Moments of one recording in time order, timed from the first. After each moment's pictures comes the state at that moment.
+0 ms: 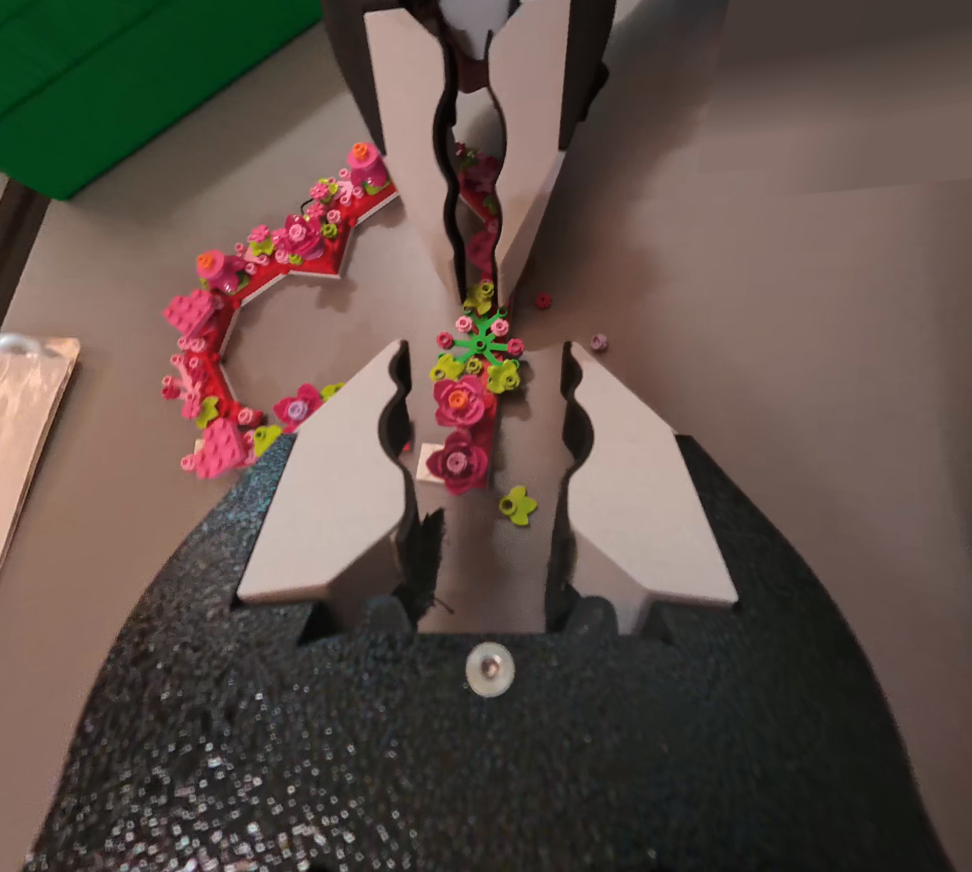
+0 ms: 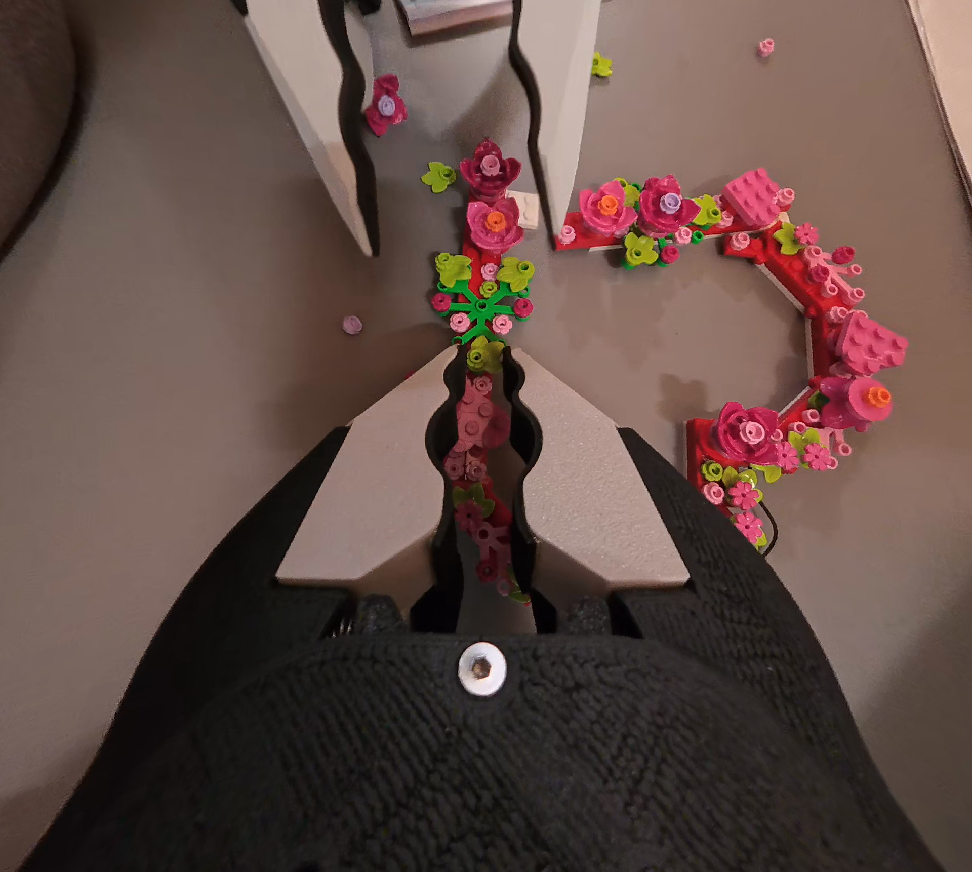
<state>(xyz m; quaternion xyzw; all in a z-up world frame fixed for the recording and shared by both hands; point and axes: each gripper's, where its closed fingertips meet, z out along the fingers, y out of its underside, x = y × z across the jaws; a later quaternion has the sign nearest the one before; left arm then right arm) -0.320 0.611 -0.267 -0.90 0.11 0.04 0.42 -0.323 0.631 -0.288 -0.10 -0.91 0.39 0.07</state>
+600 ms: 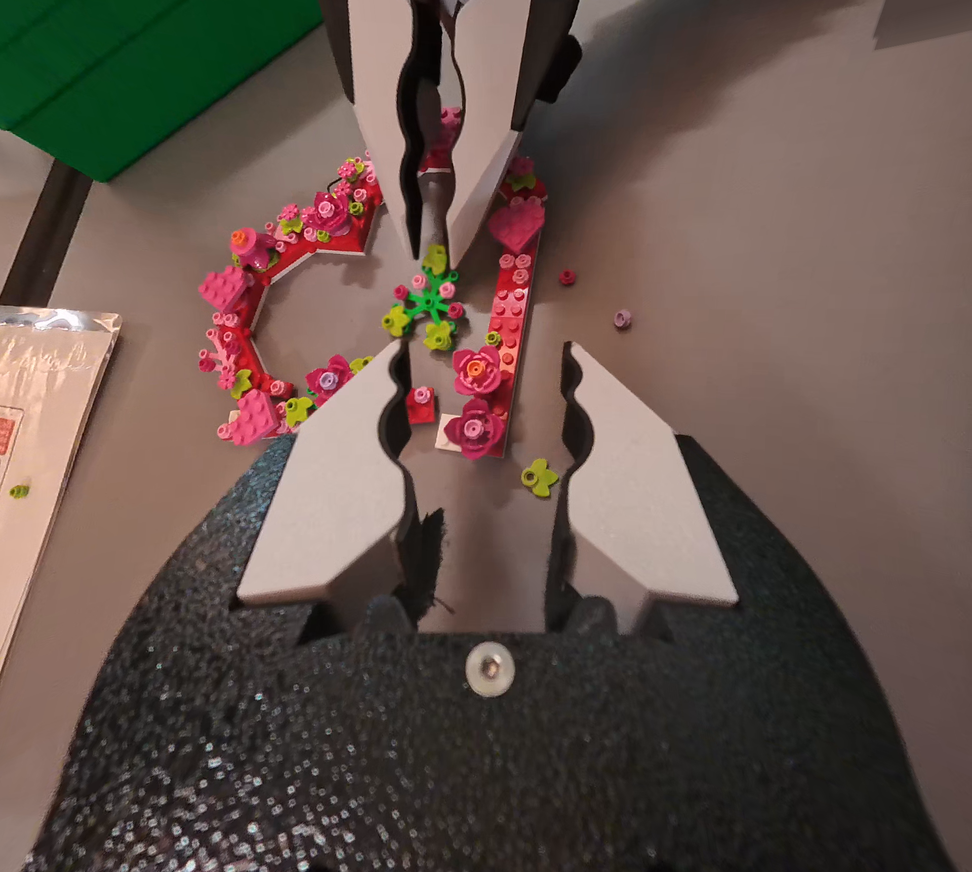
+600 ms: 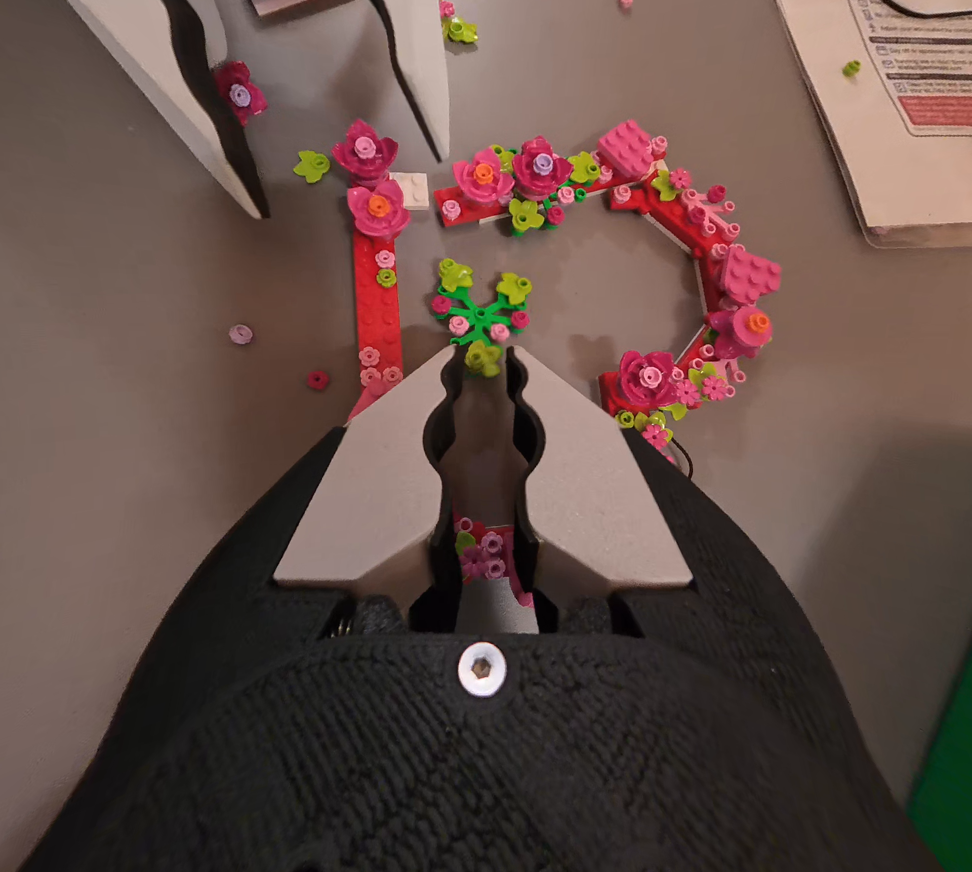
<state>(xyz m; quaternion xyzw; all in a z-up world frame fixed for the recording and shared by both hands) -0.332 0.602 -0.264 -0.90 0.11 0.06 0.42 -0.357 0.651 -0.288 -0.17 -0.90 0.37 0.13</state>
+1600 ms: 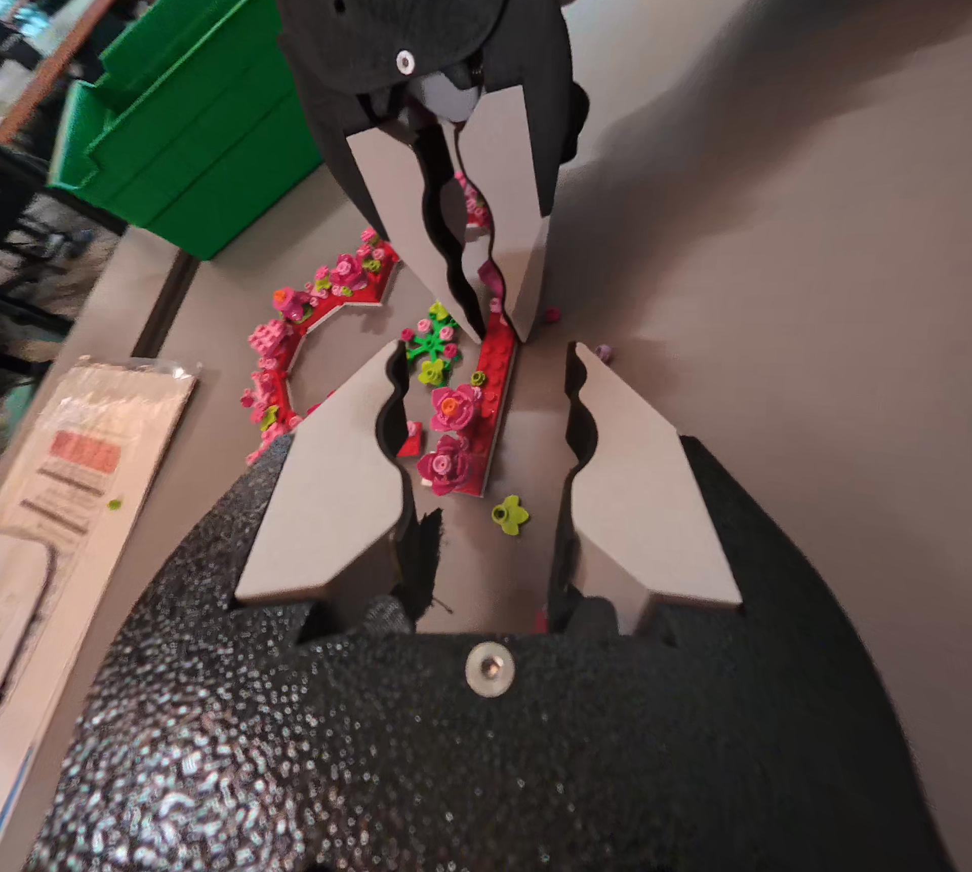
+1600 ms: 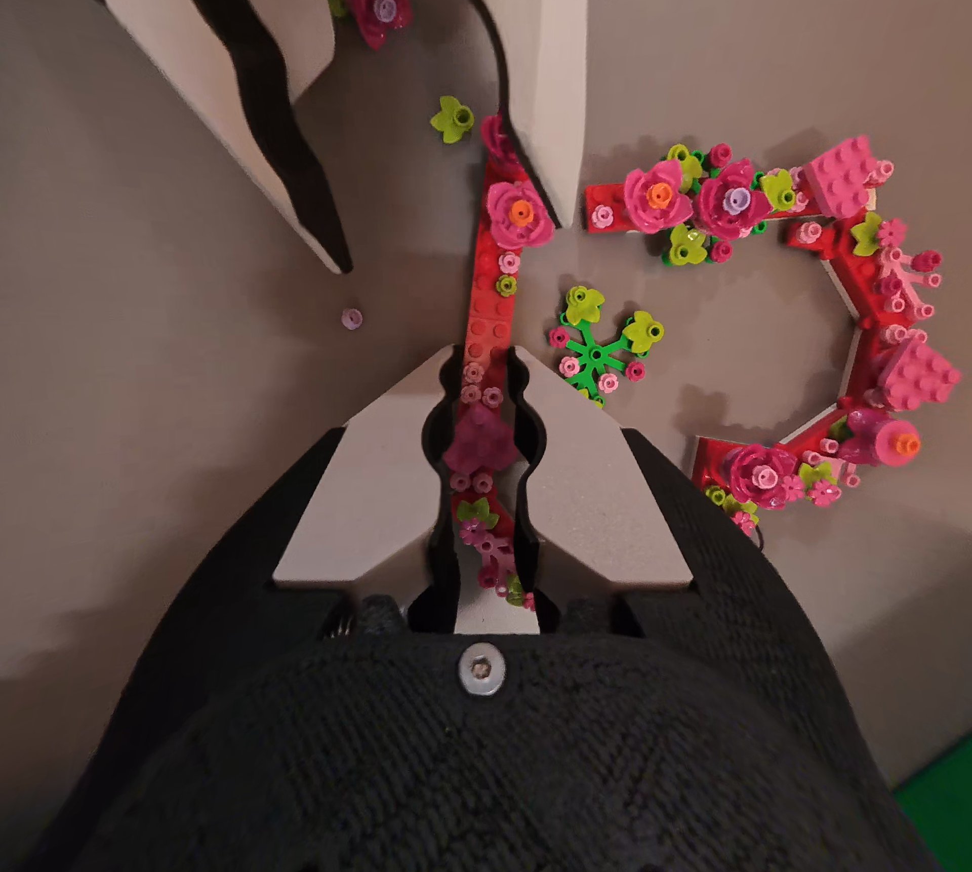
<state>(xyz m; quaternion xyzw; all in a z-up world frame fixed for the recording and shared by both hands) -0.311 0.608 -0.258 -0.86 0.12 0.16 0.47 -0.320 0.627 -0.302 -0.08 -0.96 0.25 0.05</state>
